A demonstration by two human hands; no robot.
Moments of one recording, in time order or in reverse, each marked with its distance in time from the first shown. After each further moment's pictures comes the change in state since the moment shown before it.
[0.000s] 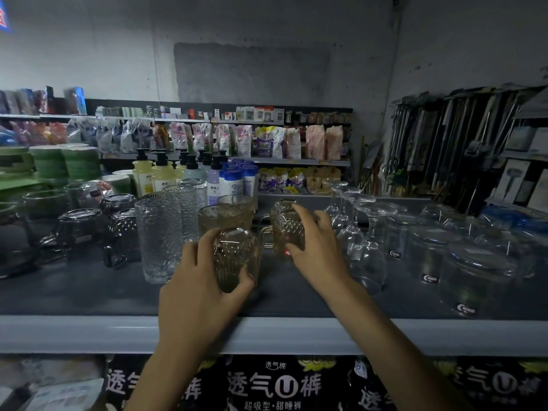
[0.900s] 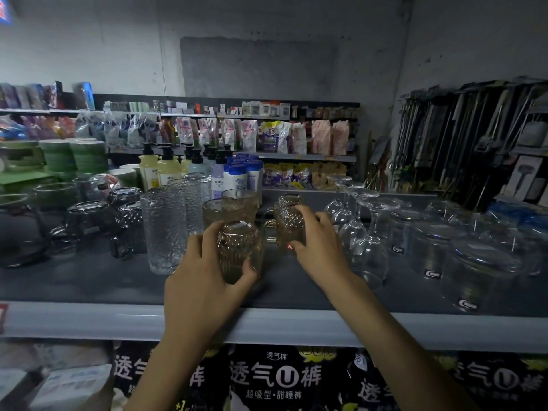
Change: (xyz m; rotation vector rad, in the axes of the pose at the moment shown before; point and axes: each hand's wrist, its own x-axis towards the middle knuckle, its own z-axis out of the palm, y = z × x) left_hand -0.001 0.000 0.002 0.006 0.006 0.014; right_hand -0.001 0.000 -0.001 0.012 -0.044 0.003
